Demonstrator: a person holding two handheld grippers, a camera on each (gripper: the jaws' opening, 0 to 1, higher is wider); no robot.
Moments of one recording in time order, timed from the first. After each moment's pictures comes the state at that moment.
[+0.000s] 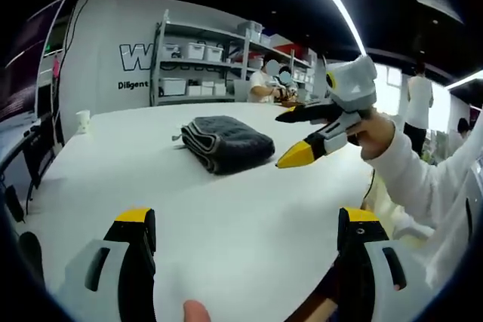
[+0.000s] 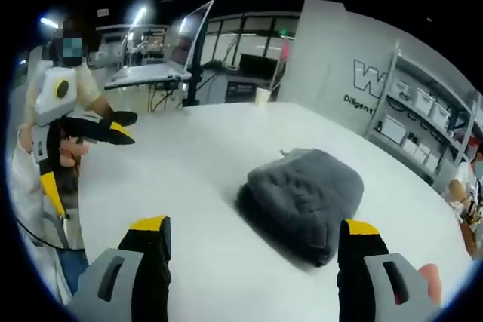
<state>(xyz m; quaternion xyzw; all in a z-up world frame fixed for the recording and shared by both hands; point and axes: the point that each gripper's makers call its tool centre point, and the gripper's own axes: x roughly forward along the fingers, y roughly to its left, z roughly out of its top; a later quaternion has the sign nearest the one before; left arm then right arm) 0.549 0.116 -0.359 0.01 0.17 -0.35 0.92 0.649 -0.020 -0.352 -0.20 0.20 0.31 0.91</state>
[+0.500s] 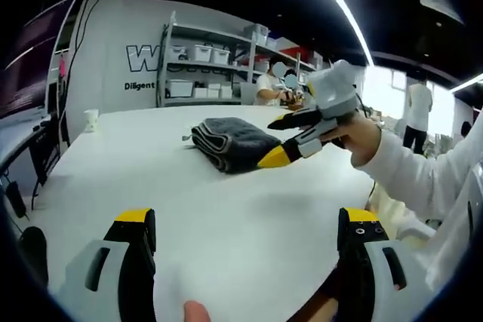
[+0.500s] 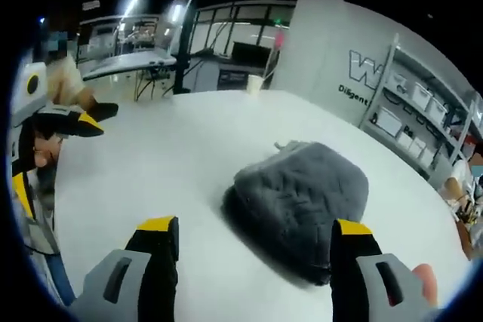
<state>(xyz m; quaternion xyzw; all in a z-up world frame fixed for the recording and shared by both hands) 0.551 0.132 -0.361 0.00 0.17 -0.33 0.93 0.684 -0.007 -0.369 -0.21 0.22 0.28 0.91</state>
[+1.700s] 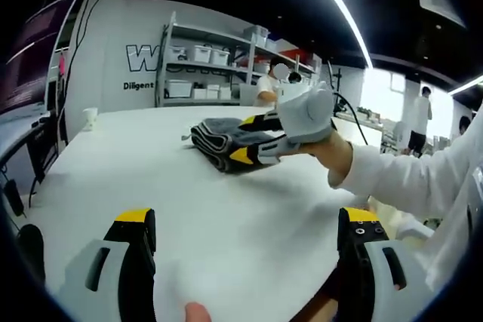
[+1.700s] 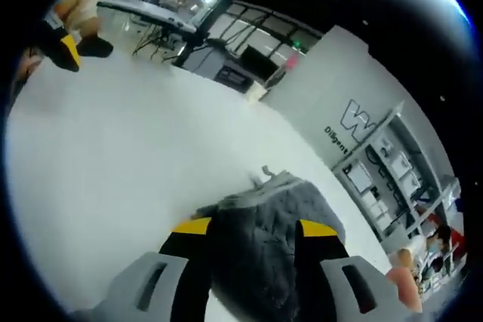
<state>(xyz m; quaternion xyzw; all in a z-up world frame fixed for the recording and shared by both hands) 0.555 0.132 -0.363 -0.01 0.16 -0.34 0.93 0.720 0.018 -0.379 -0.41 0.11 0.24 0.88</state>
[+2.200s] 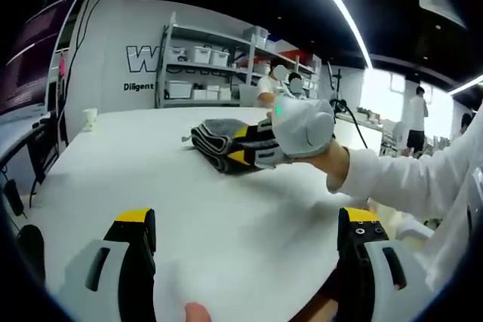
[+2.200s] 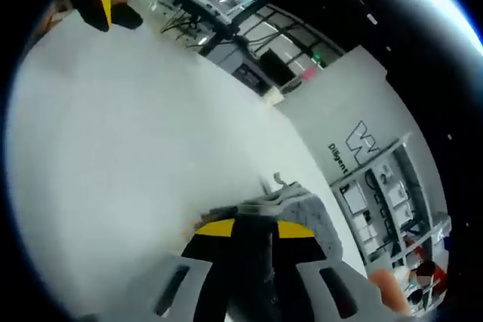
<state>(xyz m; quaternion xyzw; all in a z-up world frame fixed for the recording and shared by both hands) 0.552 0.131 -0.362 -0.01 0.16 -0.34 0.93 0.716 0.030 -0.389 -0.46 0.09 0.26 0.84</state>
